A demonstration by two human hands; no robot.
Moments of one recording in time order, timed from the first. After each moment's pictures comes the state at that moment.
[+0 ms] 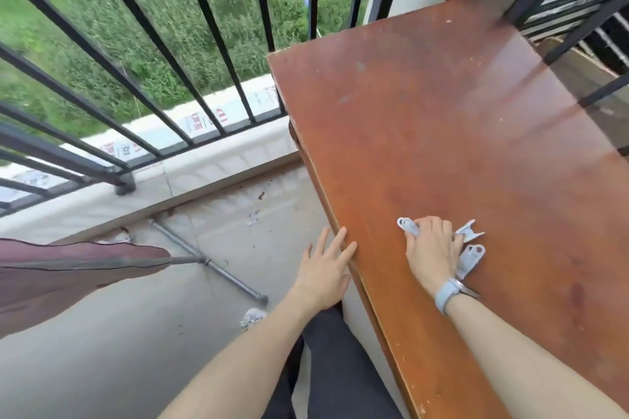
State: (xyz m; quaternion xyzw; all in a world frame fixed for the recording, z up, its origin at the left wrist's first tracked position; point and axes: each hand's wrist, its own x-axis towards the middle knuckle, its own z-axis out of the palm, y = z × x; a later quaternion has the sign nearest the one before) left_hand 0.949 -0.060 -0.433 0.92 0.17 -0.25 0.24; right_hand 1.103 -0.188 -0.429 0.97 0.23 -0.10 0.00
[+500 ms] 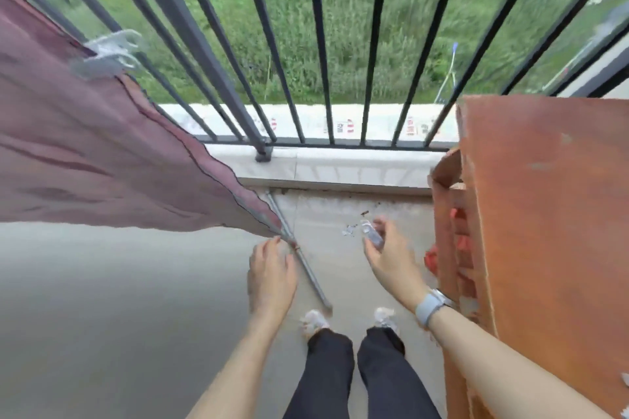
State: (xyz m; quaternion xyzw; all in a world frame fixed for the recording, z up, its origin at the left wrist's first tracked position) left_hand 0.723 0.059 -0.385 0.65 0.71 0.11 0.24; right_hand 0.919 0.025 -0.379 0.77 0.46 -0.37 -0.25
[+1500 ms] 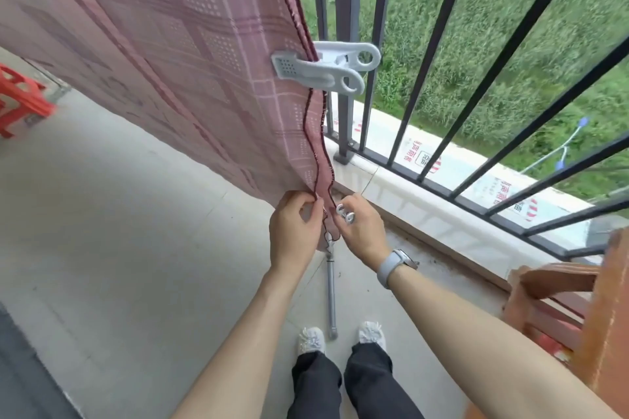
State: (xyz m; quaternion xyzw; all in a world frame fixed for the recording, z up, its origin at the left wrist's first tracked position) left_hand 0.680 0.173 -0.350 0.49 0.76 0.38 0.19; right_hand 0.790 0.211 -0.406 0.57 0.70 -0.35 -0.26
